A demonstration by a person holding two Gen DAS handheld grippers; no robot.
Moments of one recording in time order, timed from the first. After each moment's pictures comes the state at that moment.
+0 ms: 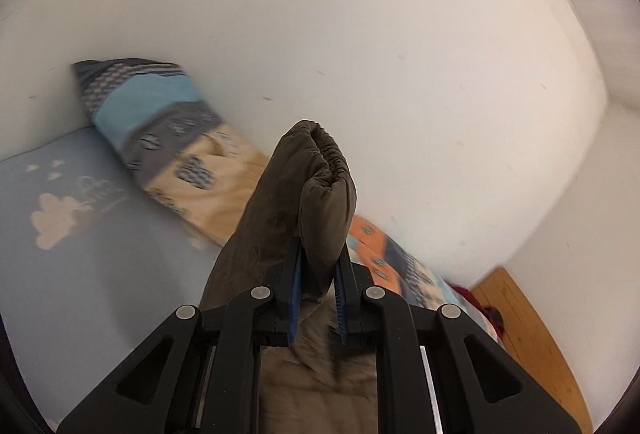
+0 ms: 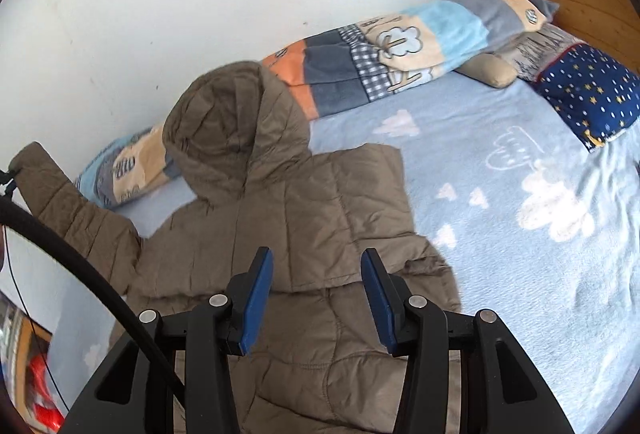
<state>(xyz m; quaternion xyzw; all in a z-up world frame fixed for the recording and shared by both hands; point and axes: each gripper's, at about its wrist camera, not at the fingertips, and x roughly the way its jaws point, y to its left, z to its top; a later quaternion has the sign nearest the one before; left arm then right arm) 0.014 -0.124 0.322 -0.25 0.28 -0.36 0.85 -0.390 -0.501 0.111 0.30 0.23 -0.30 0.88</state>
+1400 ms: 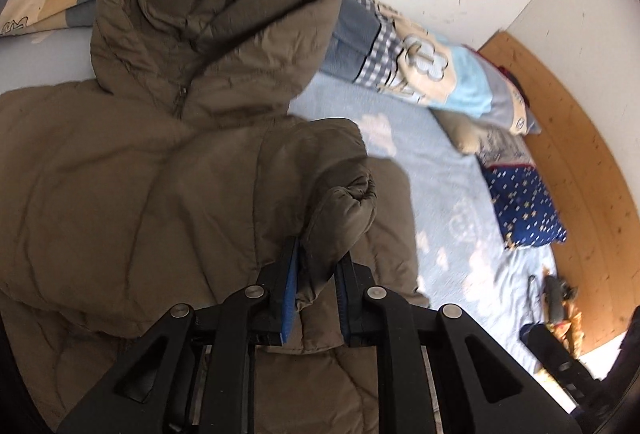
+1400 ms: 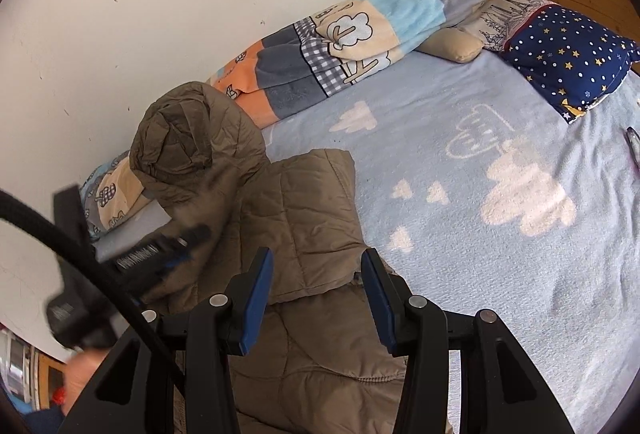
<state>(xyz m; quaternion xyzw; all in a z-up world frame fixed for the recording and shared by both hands) -0.213 -0.462 0.088 -0.01 0.49 -0.45 0.75 -0.416 -0.553 0.107 0.36 0.23 -0.32 0.85</state>
